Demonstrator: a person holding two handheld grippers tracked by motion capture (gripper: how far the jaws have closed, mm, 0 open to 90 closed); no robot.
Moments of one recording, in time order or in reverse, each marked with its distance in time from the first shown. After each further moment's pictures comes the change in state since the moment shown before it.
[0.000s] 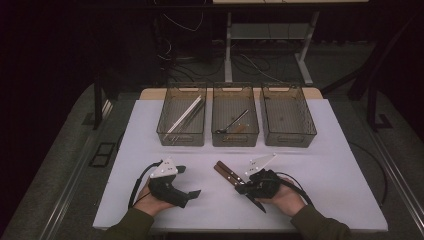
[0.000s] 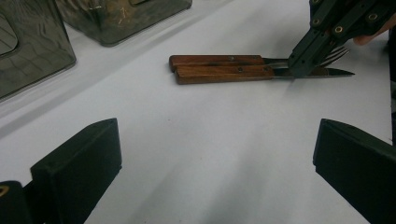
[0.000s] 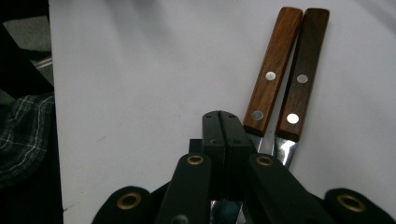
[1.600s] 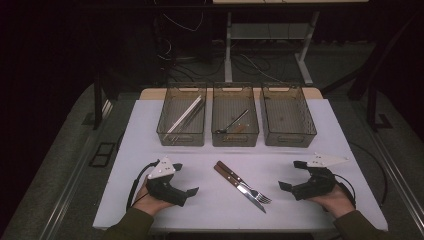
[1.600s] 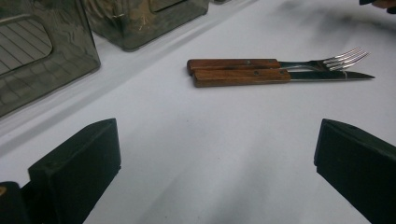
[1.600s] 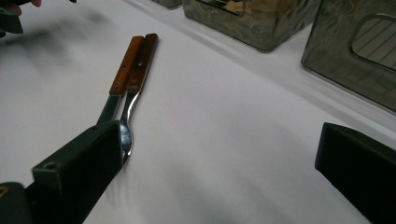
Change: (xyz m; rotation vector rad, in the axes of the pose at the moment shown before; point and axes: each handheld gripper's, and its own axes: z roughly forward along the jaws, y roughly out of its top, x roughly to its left) left arm 0.002 0.000 -0.004 -0.022 0.064 0.014; right arm -0.047 -0.086 -0.093 -0.297 -0.245 0.201
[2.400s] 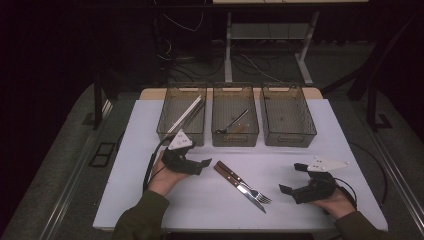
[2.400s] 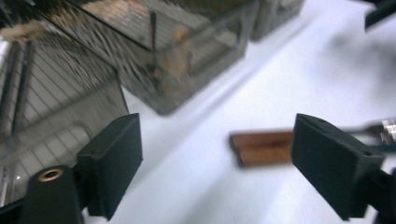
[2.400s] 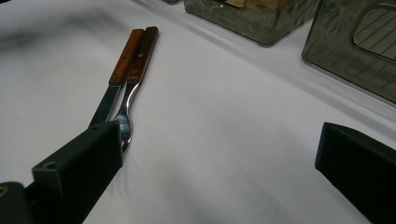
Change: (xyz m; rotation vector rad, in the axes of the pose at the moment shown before) left arm 0.019 0.057 0.036 0.024 0.075 0.026; right arm 0.003 -0.010 -0.001 -0.013 -0.013 -0.022
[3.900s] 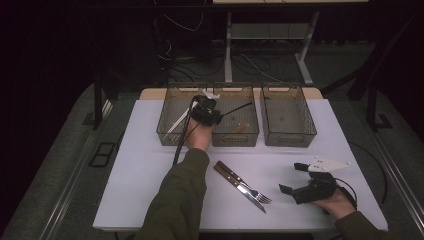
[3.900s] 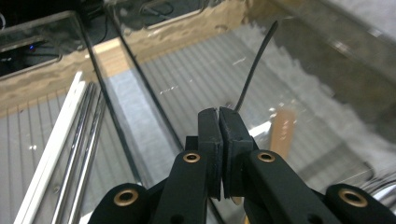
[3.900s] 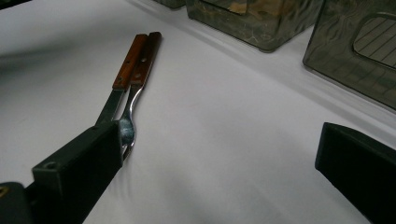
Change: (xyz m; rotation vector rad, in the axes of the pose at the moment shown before) left arm 0.048 0.105 0.104 0.132 0.320 -0.181; right arm 0.001 0.001 -0.002 -0.014 0.007 -0.003
